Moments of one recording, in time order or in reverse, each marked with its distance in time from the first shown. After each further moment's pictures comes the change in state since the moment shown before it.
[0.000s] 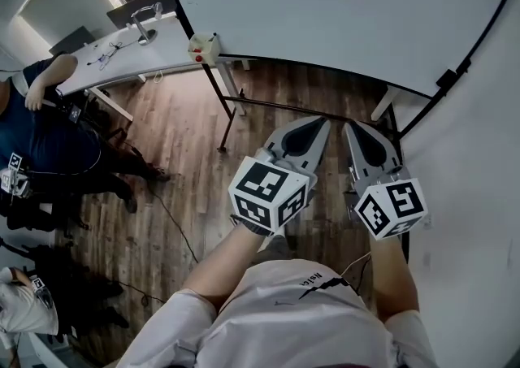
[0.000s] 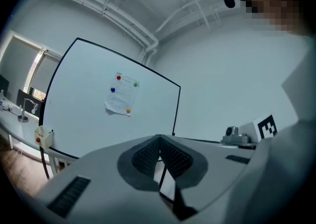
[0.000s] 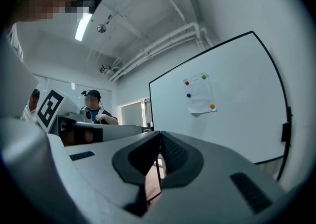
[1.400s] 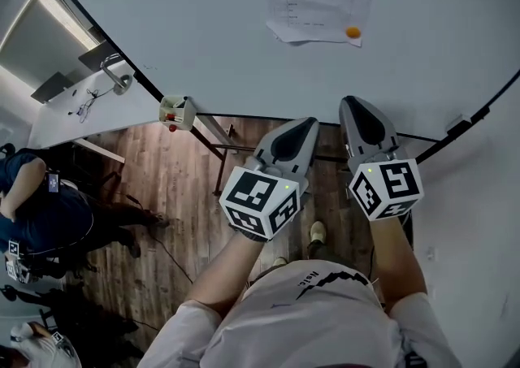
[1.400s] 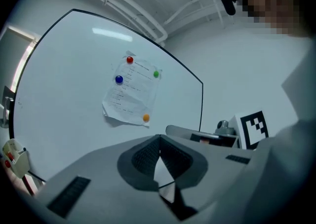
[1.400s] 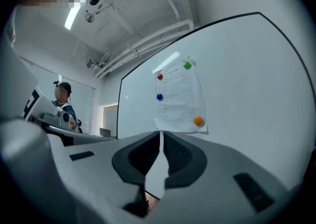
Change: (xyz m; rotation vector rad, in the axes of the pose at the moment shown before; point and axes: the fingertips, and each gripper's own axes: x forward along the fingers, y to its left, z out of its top) left arm 0.228 0.179 0.050 0.002 -0.015 0.002; right arm 0.252 -0.204 0.045 -0.068 -0.078 -0.111
